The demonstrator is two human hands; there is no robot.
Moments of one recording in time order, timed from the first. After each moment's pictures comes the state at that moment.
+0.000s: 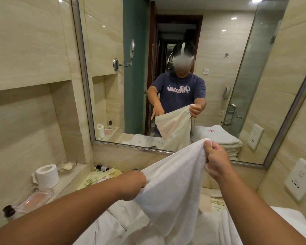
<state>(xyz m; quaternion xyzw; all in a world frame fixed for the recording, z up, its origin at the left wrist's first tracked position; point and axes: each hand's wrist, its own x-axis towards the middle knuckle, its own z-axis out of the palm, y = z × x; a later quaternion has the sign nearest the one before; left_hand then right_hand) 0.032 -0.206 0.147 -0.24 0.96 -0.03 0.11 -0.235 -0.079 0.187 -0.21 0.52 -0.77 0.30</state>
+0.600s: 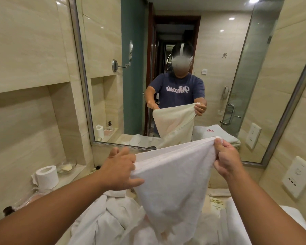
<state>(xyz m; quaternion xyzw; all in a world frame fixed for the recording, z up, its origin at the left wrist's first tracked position) 0.062 -0.217 0.179 -0.28 0.95 -0.13 -0.04 -0.251 -0.052 0.201 -0.18 0.51 -0.79 0.28</state>
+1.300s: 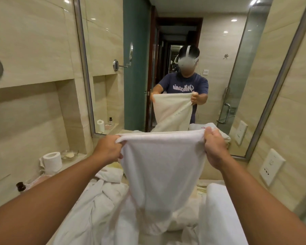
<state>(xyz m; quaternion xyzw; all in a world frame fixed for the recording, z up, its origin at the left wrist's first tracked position) 0.065 -0.139 0.227 -0.47 0.78 0.28 -0.31 -0.226 0.018 0.244 -0.31 0.66 -0.66 0.18</state>
